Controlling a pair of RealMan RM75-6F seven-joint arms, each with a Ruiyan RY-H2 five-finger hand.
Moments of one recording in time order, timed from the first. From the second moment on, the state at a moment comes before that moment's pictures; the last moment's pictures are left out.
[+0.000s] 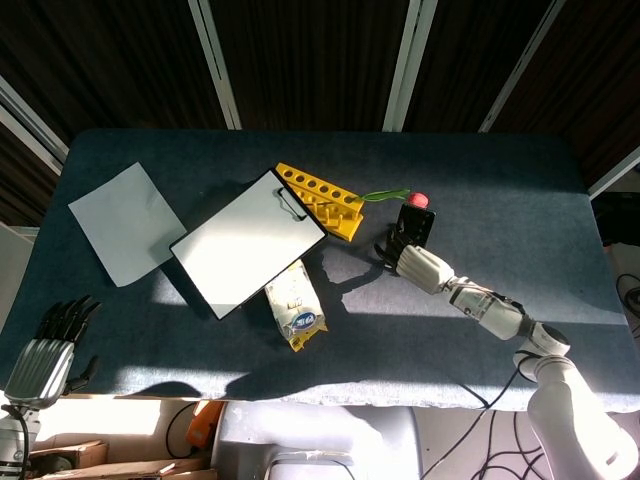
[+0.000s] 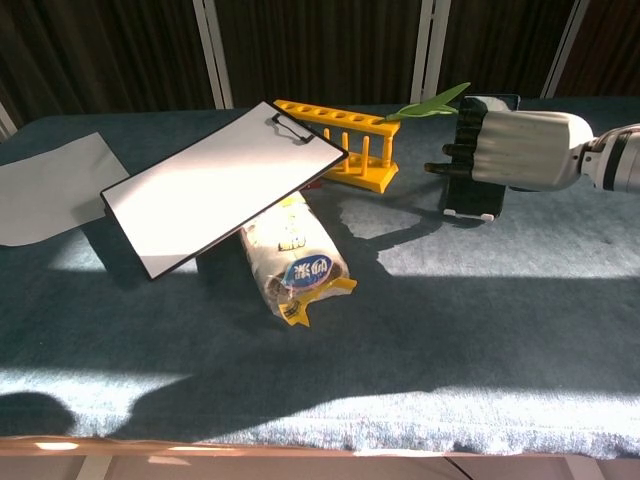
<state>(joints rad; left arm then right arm) -0.15 -1.12 0.02 -1.58 1.56 1.40 0.05 0.82 -1.78 -0.18 -0.29 -1.81 1.18 -0.51</state>
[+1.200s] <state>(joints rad) -0.13 -1.11 0.00 -1.57 1.56 1.46 0.01 0.55 -1.55 -0.03 -0.97 -1.58 1.51 -0.32</state>
